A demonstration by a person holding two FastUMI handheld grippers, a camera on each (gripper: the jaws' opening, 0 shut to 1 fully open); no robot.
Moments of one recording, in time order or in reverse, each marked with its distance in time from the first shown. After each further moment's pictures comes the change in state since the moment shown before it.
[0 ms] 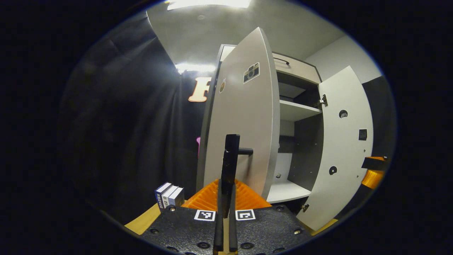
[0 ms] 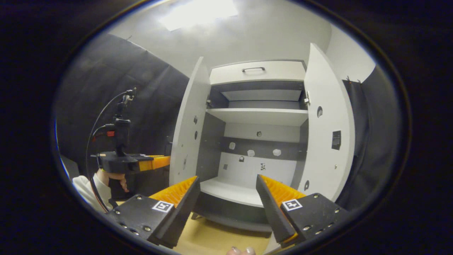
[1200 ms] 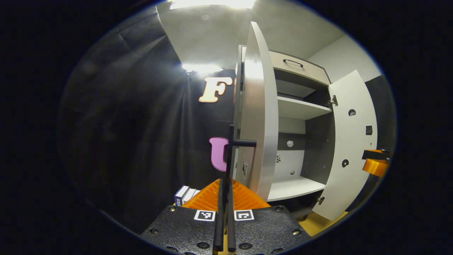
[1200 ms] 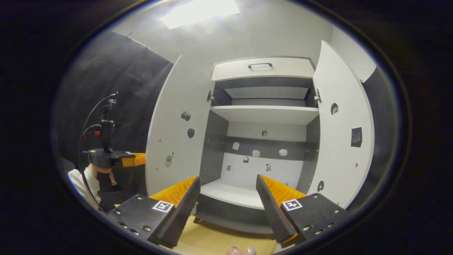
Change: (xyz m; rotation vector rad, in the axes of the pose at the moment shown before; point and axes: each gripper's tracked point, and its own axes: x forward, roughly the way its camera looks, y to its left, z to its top) left arm -0.002 0.082 -0.009 0.016 0.026 -0.007; right arm 0.034 0.018 -0.009 0.003 0.003 -0.017
